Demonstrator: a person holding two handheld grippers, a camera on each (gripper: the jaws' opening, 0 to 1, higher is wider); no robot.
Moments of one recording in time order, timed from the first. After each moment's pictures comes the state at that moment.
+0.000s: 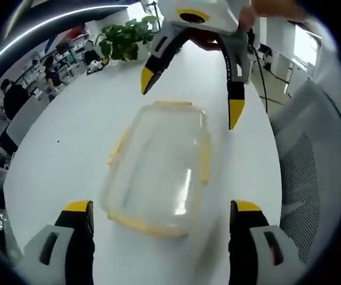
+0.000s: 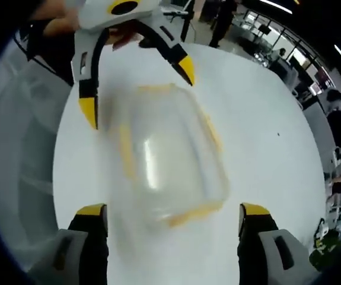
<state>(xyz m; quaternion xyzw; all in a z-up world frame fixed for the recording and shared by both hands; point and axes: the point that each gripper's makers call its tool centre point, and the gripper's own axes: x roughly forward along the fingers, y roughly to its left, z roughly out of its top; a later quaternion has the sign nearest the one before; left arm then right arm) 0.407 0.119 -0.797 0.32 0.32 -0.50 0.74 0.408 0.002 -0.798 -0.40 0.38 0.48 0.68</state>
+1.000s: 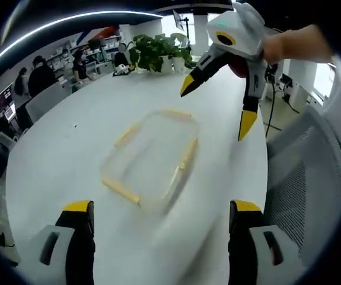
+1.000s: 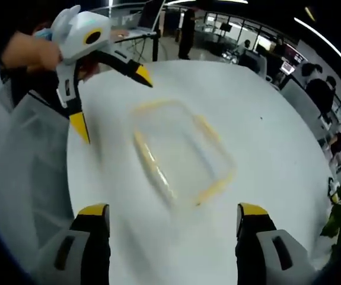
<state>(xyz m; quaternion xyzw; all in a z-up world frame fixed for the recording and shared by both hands) 0.367 0.144 -0.783 0.23 0.31 -0.45 0.80 0.368 -0.006 -0.780 -0.28 0.38 0.44 0.77</state>
